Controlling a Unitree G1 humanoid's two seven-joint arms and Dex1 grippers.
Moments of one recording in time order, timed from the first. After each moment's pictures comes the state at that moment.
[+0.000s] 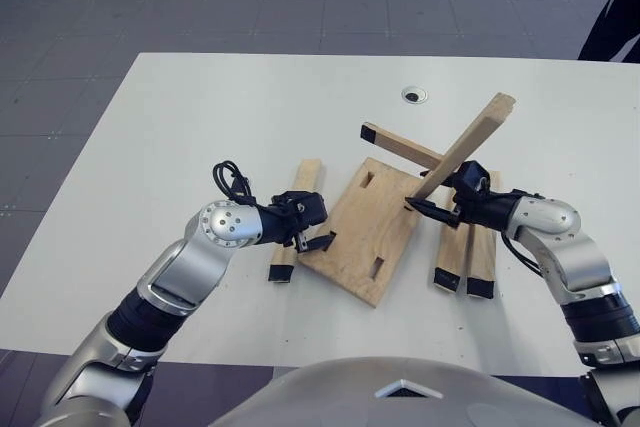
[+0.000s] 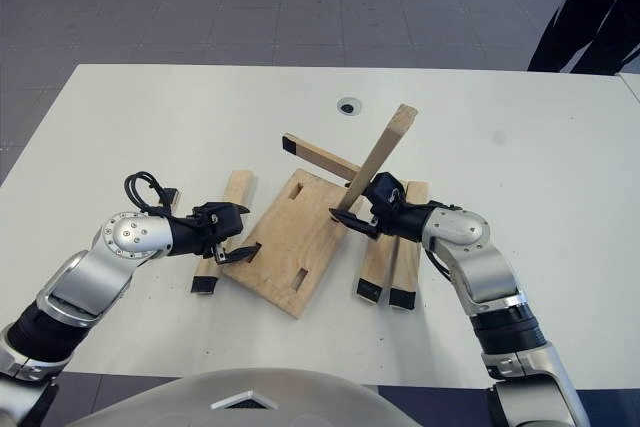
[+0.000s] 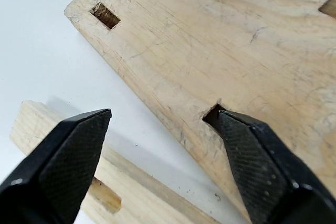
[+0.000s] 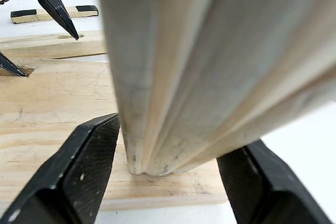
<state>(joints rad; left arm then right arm) -0.15 0.71 -0.43 -0.42 0.01 0.62 -0.81 -0.12 -0.60 0.20 -0.09 0.29 0.25 0.79</state>
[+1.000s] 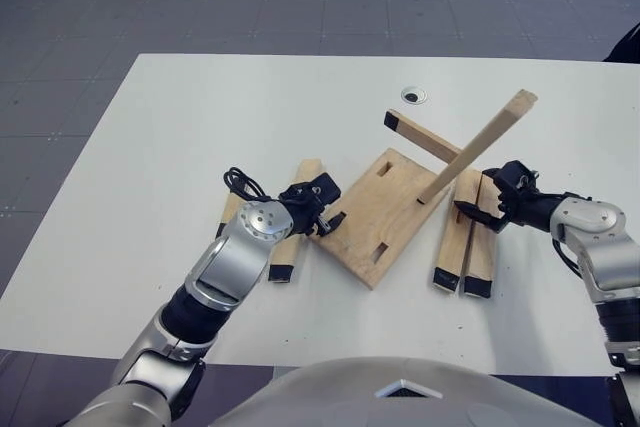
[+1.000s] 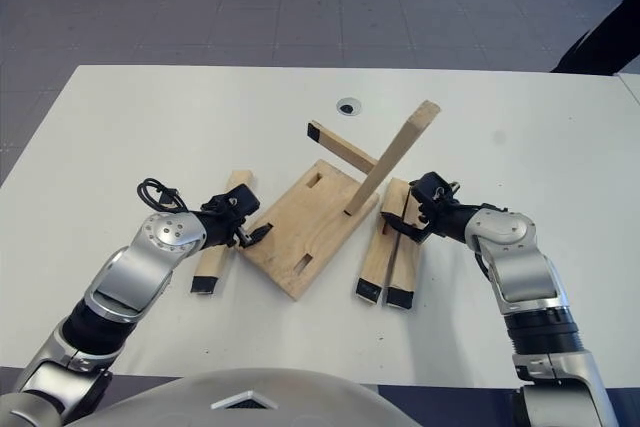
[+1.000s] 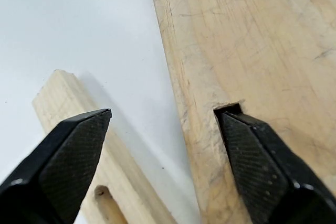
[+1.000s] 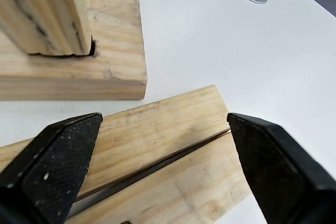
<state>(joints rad) -0.21 0.46 -0.44 -0.42 0.06 1.02 -0.49 -0.10 -0.70 0.08 0.00 0.12 0.34 0.75</state>
